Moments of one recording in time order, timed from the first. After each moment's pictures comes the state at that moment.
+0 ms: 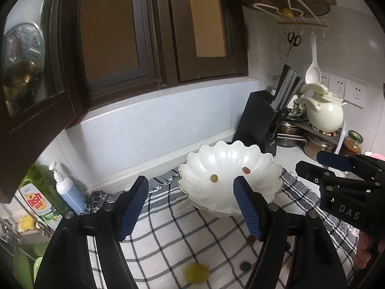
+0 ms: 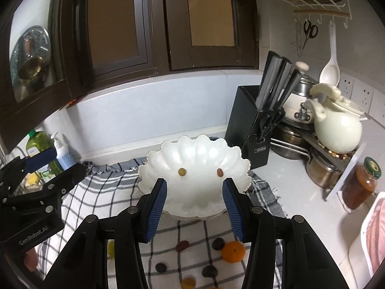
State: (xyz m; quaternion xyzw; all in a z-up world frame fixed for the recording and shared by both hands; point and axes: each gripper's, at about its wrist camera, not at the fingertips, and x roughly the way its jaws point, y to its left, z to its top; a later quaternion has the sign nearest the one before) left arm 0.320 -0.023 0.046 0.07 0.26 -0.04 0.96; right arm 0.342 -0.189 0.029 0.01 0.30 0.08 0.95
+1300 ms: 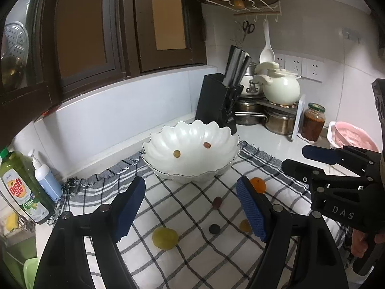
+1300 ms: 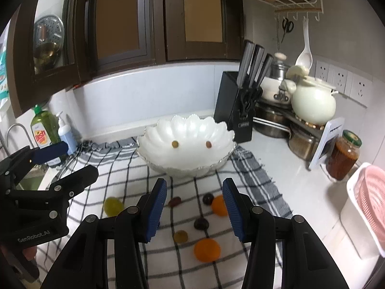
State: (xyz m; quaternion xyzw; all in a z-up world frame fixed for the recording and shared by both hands) left arm 0.247 -0.048 0.005 0.08 0.27 -0.14 0.95; right arm 0.246 -0.204 -0.008 0.00 0.30 0.06 0.95
